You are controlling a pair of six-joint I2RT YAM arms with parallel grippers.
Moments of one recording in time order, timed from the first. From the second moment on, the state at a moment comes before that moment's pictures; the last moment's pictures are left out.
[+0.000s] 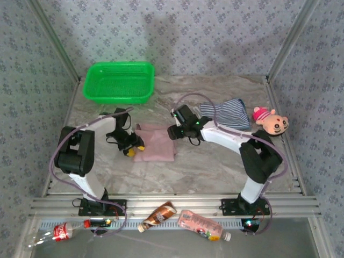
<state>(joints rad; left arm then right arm) -0.24 1.72 1.03 -0.89 0.49 -0.53 0.73 1.70 1.15 -0.38 0.04 0.31</state>
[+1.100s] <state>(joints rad) -0.15 1.71 1.07 -0.89 0.42 -0.45 0.82 1.95 1.29 -0.43 0.03 0.48</state>
